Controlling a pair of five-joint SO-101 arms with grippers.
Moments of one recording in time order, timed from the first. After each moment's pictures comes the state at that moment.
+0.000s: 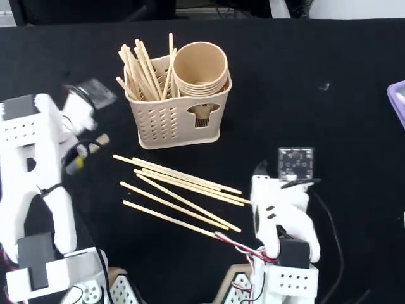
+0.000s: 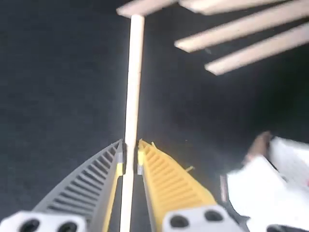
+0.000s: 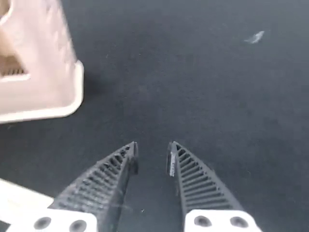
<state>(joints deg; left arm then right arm) -20.1 -12.4 10.9 96.7 -60.4 7.6 -103.2 92.9 52.5 1.7</state>
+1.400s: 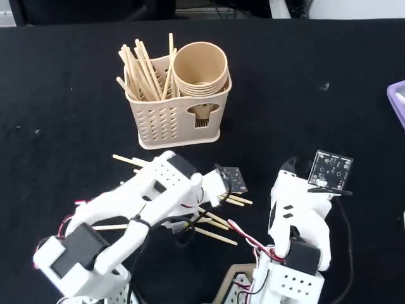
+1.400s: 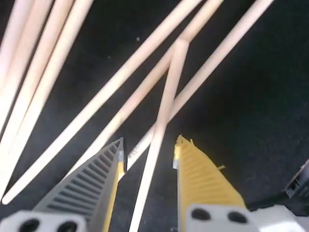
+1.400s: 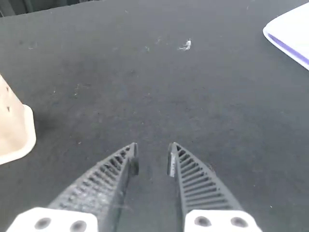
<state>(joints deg) 34.7 -5.1 36.9 68.6 -36.7 18.4 -103.2 89.5 52.5 -2.5</state>
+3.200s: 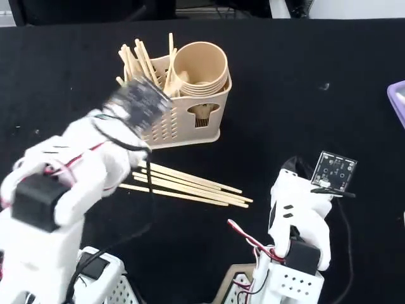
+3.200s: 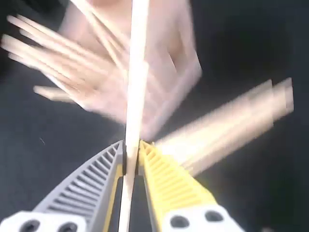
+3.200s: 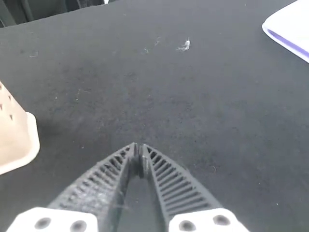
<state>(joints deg) 13.9 -46.9 4.6 89.3 -27.7 18.4 -103.2 89.7 51.7 -5.5</state>
